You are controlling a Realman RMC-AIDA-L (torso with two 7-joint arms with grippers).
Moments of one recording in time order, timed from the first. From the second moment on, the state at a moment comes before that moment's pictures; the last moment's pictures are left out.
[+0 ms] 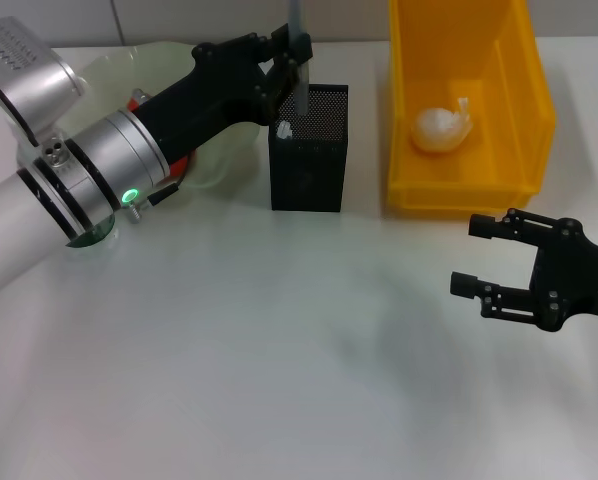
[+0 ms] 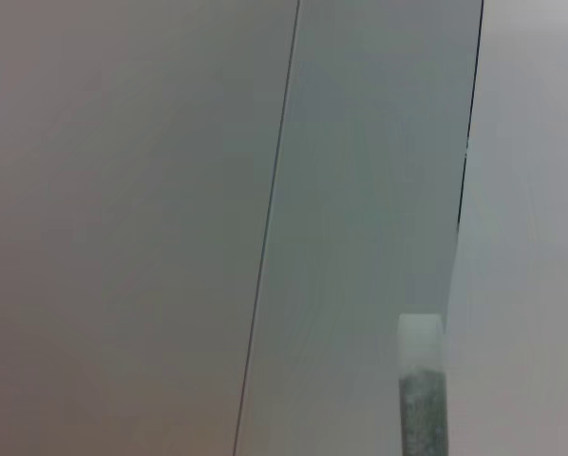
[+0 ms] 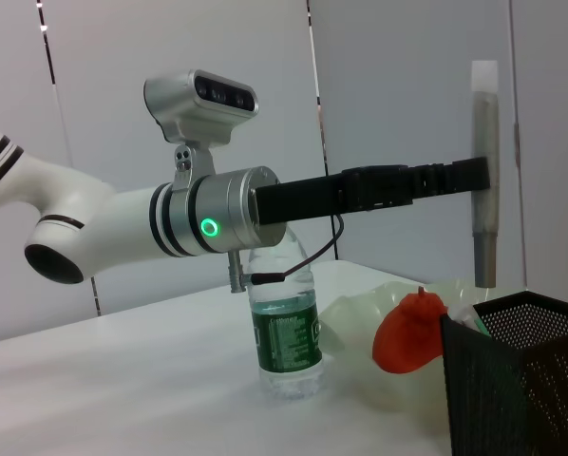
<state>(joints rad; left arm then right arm) -0.74 -2.08 1.36 0.08 0.71 1.28 -0.75 0.39 2.05 -0.58 -0.51 -1.96 -1.69 0.99</state>
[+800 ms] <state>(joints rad) -0.71 -2.08 1.40 0.09 0.71 1.36 -0.79 0.39 2.05 -0.58 -0.51 -1.96 -1.69 0.99</state>
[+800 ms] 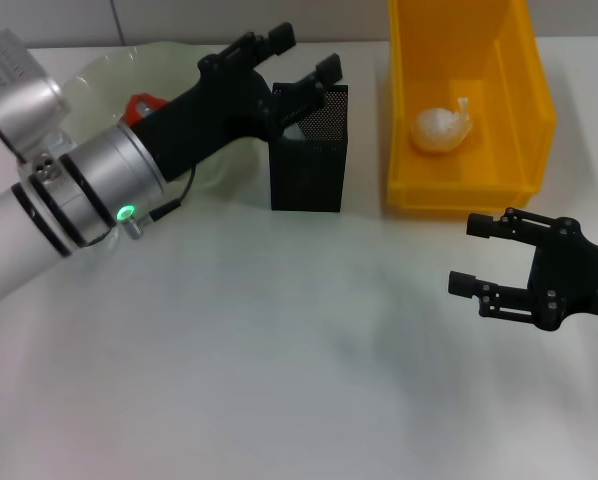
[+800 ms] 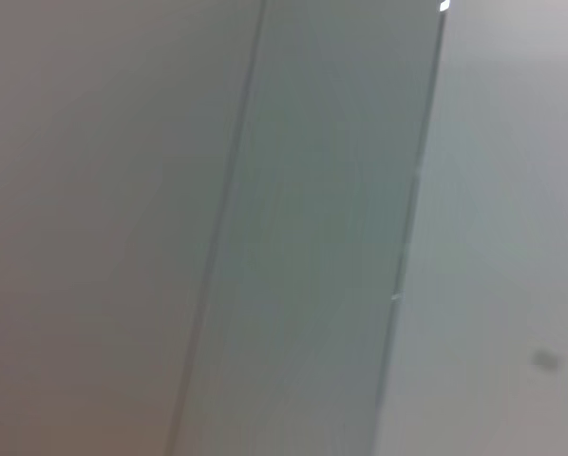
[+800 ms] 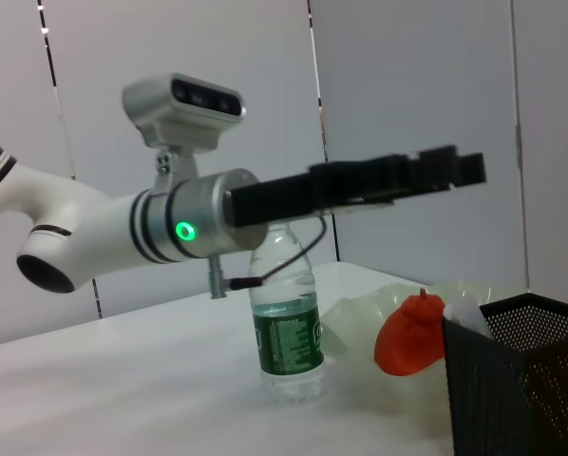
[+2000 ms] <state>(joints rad) -0.32 -1.90 1.45 0.37 1.21 1.57 -1.00 0.43 2.08 -0.62 -0.39 -1.96 -1.60 0.99</state>
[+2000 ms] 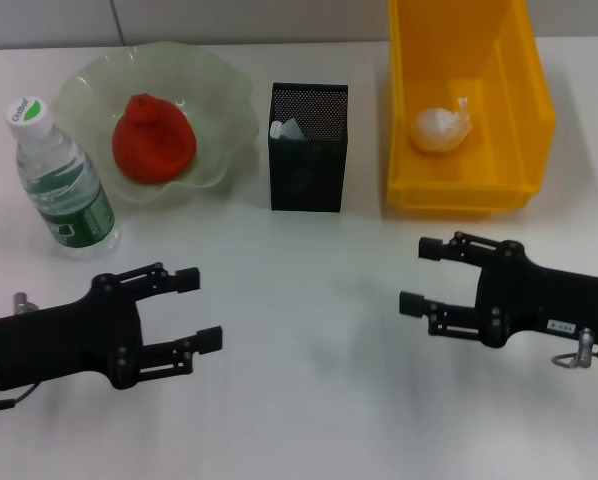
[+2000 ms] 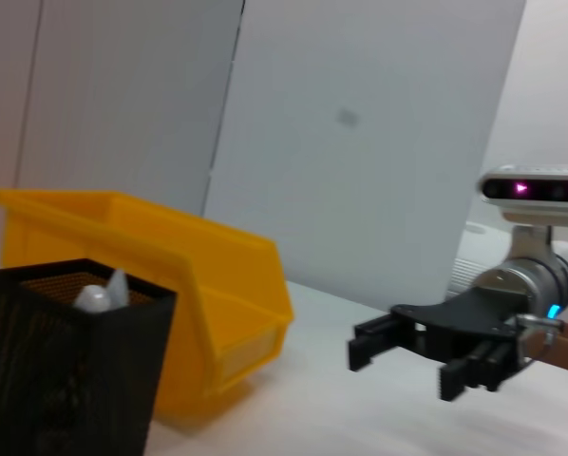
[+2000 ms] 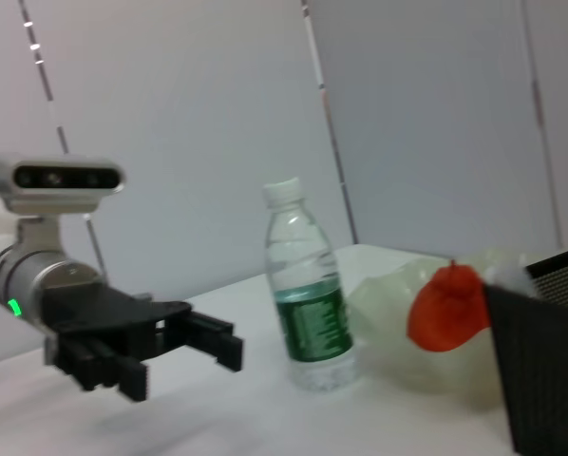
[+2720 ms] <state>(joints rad) -0.31 -1.90 1.35 0.37 1.30 1.59 -0.97 0.44 2.08 -0.65 -0.32 -1.96 -1.54 0.89</state>
